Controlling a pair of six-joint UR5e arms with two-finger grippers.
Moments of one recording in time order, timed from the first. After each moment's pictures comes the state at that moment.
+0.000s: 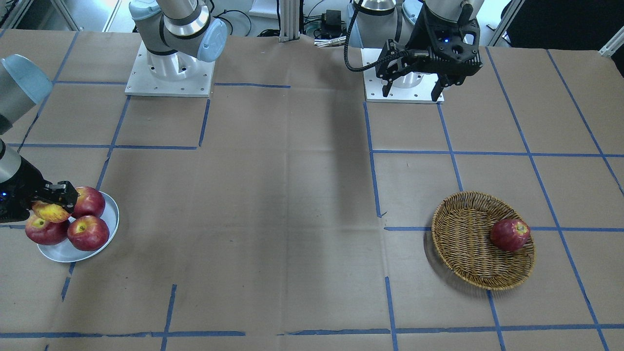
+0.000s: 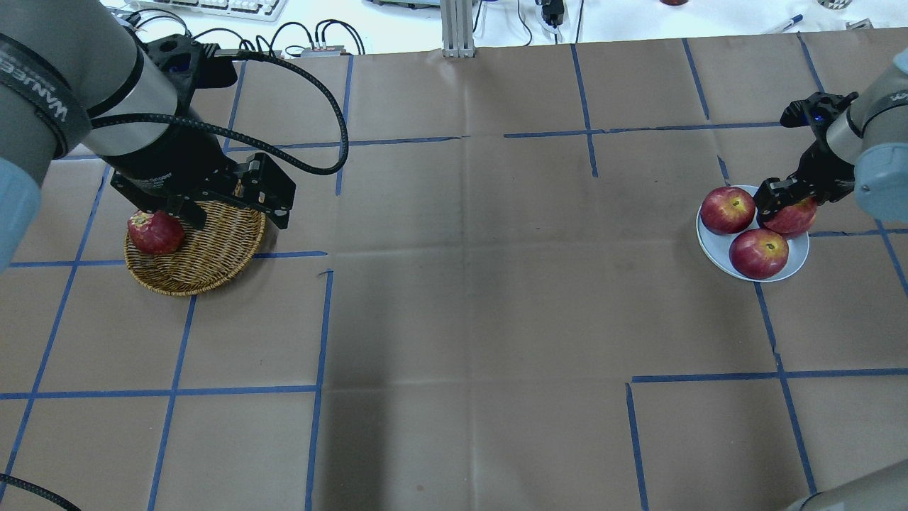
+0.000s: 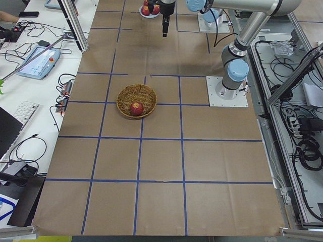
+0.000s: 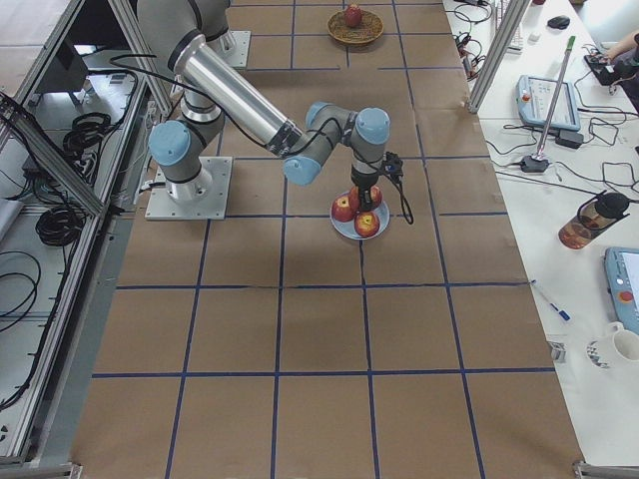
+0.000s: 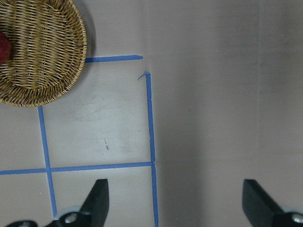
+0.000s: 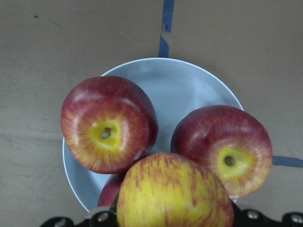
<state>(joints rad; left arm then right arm) -1.58 -1.41 -1.69 -1.59 1.53 0.04 1.11 -1.29 1.87 -2.16 -1.56 -0.58</state>
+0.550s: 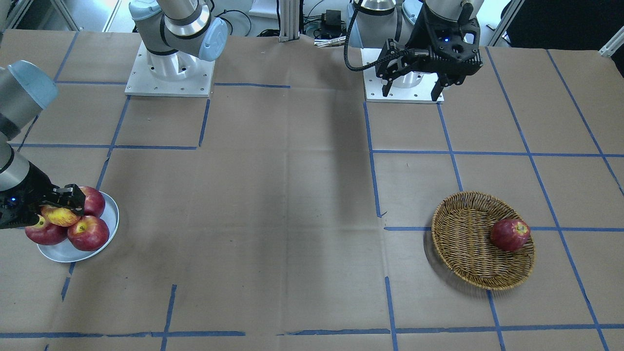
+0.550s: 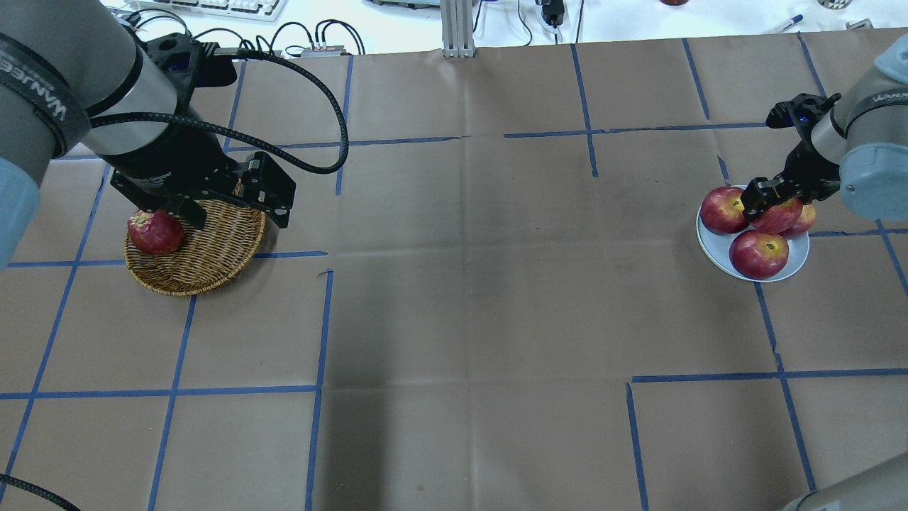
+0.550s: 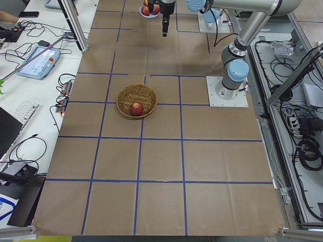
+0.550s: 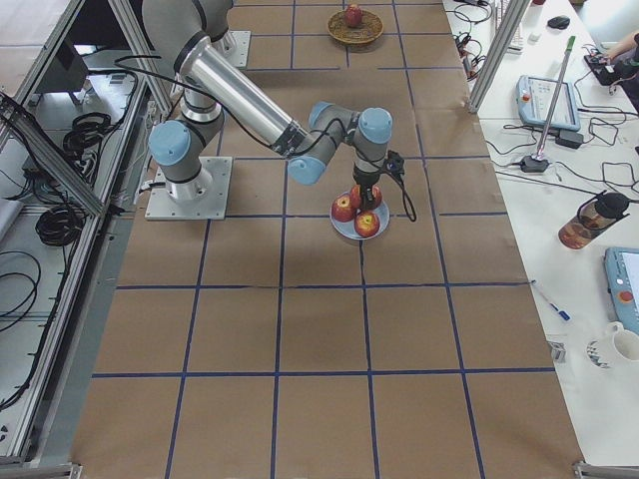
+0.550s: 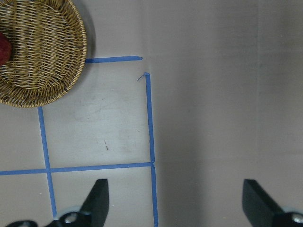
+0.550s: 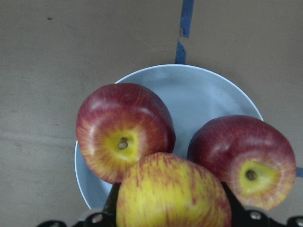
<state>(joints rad) -1.58 -1.41 -1.69 -1.59 1.53 0.04 1.13 -1.27 1.86 -2.16 -1.55 -0.57</state>
